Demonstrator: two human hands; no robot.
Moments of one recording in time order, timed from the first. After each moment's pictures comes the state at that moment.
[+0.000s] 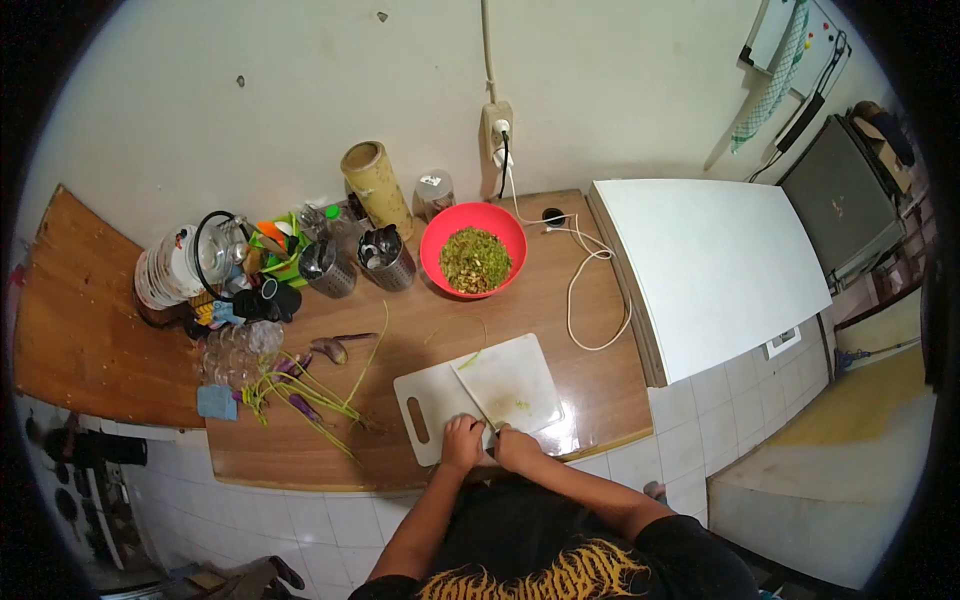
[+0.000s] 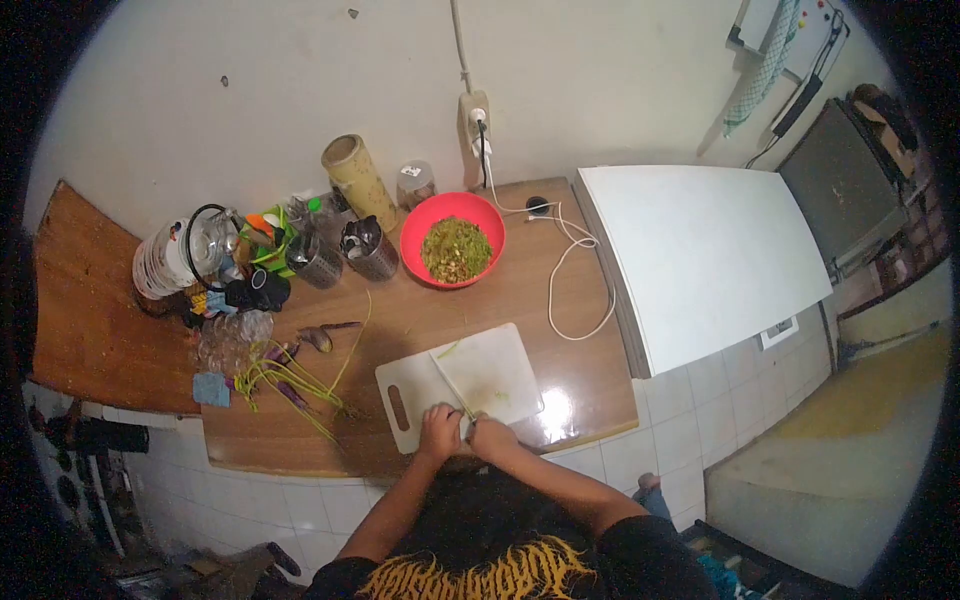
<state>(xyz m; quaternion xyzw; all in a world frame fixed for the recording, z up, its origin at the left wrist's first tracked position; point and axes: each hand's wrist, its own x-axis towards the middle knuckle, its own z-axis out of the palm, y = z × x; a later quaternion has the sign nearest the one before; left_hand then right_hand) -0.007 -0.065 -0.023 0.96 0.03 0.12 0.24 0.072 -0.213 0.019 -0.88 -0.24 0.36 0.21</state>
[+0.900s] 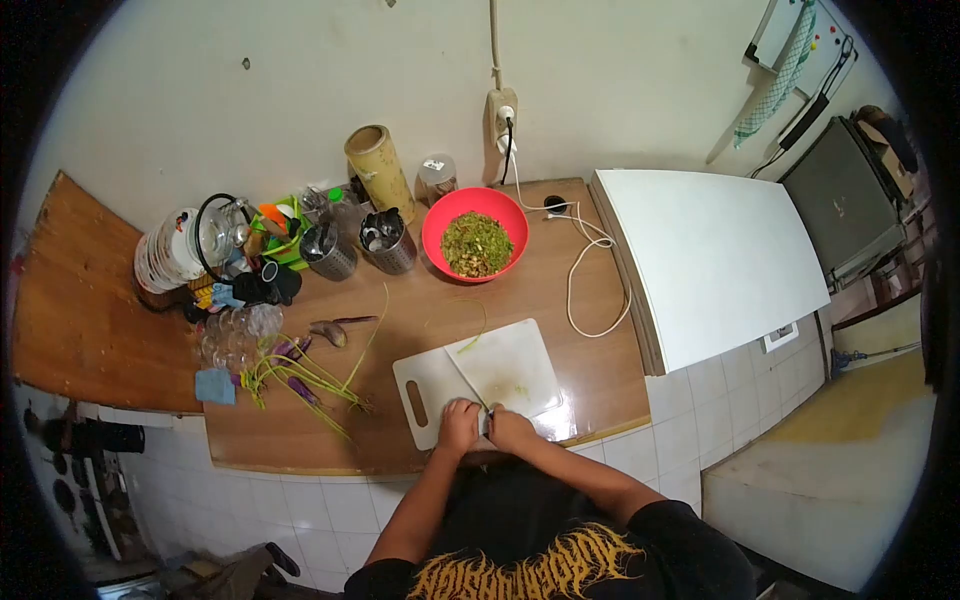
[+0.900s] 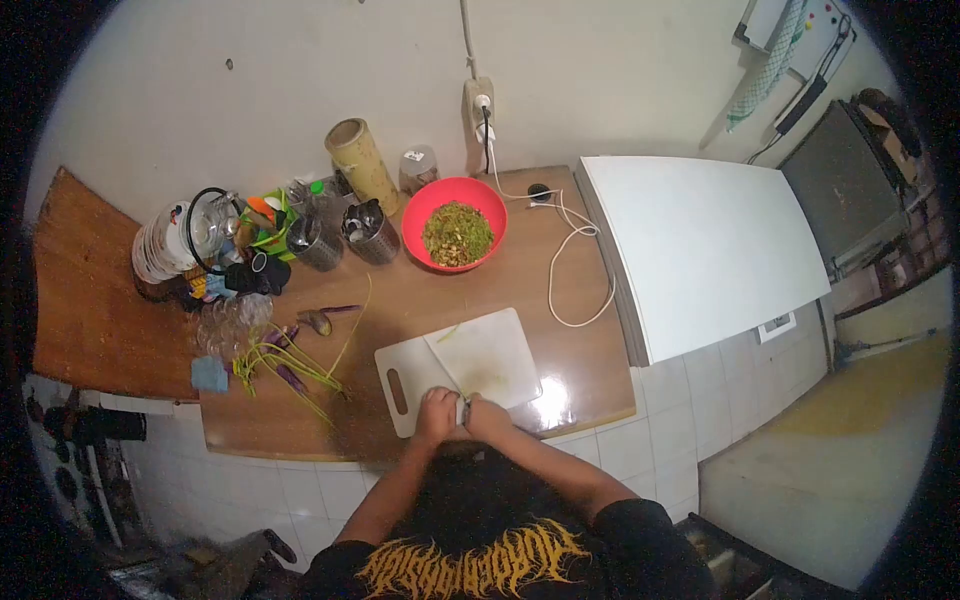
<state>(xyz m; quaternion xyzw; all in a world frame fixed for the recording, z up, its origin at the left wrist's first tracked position) -0.003 -0.060 -0.027 0.94 0.05 0.15 0.31 0.074 -0.204 0.015 -0.87 -0.25 0.35 0.23</state>
